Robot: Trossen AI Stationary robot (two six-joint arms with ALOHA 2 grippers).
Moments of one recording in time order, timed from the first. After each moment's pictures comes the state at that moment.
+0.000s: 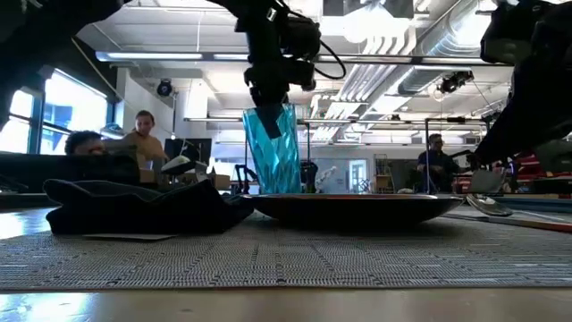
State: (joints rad) left arm 0.35 2.13 2.03 -1.27 -0.01 0.46; right arm 0.71 1.44 0.66 -0.37 0.70 1.18
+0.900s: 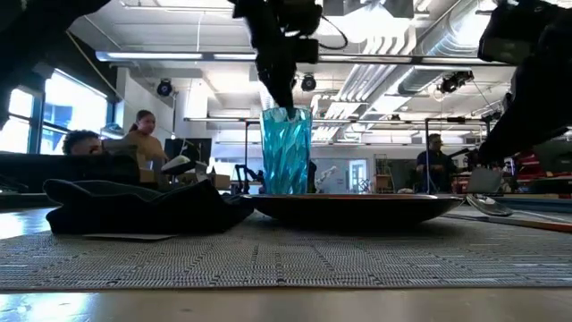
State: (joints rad) left arm 0.32 2.03 2.03 -1.16 -0.06 0.42; right arm 0.69 1.44 0.66 -0.37 0.68 1.05
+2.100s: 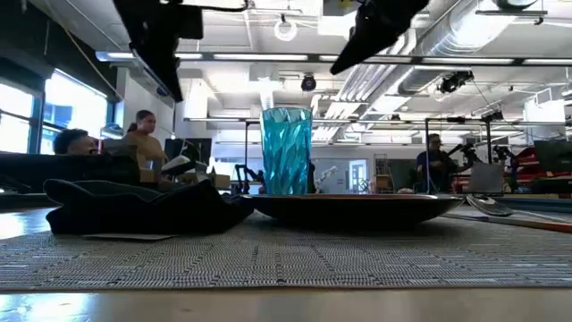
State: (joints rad) left arm 0.16 1.19 1.04 -0.93 -0.13 -0.12; right arm -0.03 1.41 1.16 -0.47 0.25 -0.24
